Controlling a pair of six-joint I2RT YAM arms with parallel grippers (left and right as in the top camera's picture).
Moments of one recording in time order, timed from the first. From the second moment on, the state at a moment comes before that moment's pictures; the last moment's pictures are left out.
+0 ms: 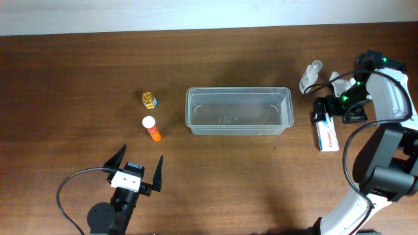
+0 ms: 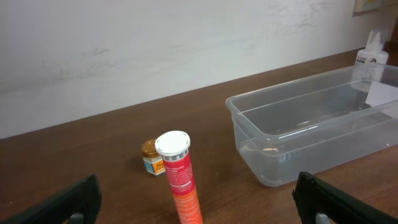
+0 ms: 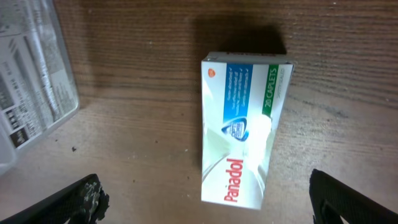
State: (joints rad) left arm -0.05 0.02 0.01 -0.05 0.25 0.14; right arm -0.32 2.01 1.62 -1.27 -0.16 -0.33
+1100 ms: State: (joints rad) left arm -0.05 0.02 0.01 -0.05 0.25 0.14; right arm -0.32 2.08 1.51 -1.09 -0.06 -0.31
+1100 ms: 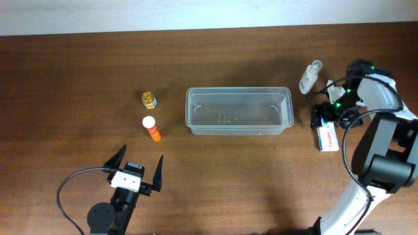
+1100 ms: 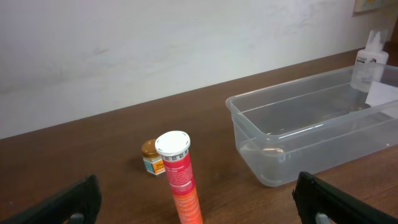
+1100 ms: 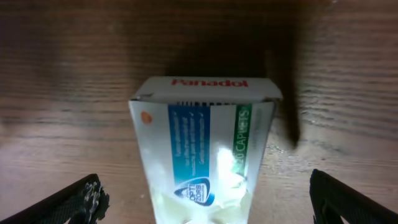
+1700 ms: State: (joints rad) left arm -0.05 0.02 0.01 -0.05 0.25 0.14; right arm -0.32 2.08 1.43 -0.99 -0.02 -0.30
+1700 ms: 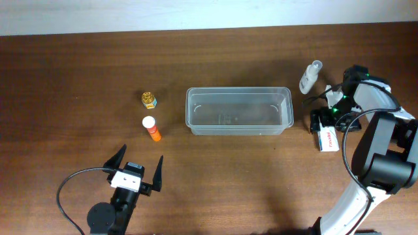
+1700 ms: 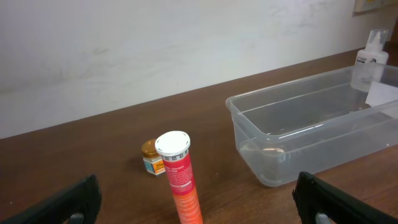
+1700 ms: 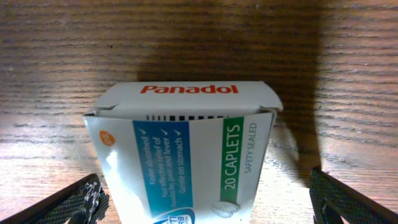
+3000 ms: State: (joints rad) left arm -0.05 0.02 0.01 -0.05 0.25 0.14; right arm -0.32 2.07 1.42 -0.95 0.02 -0.28
